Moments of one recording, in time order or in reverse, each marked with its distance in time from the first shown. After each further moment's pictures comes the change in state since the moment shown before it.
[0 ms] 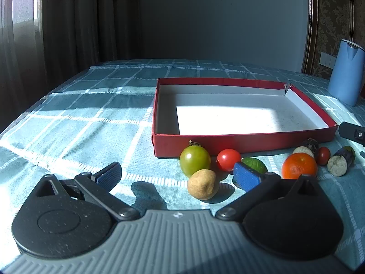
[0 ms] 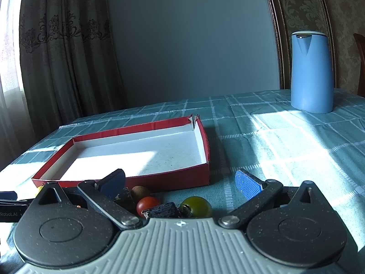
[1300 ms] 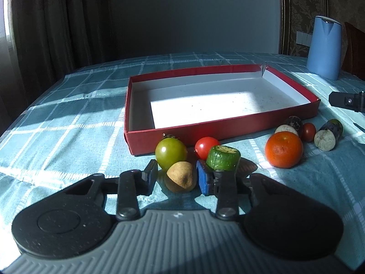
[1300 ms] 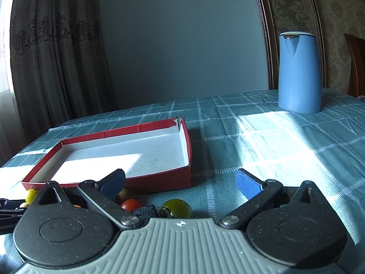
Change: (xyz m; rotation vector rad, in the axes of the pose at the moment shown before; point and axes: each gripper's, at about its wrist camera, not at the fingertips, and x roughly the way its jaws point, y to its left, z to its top) left arm 0.005 -0.016 -0.006 0.145 0.012 -0.086; right arm -0.004 -0.014 0.004 0.019 -0.005 -0.062
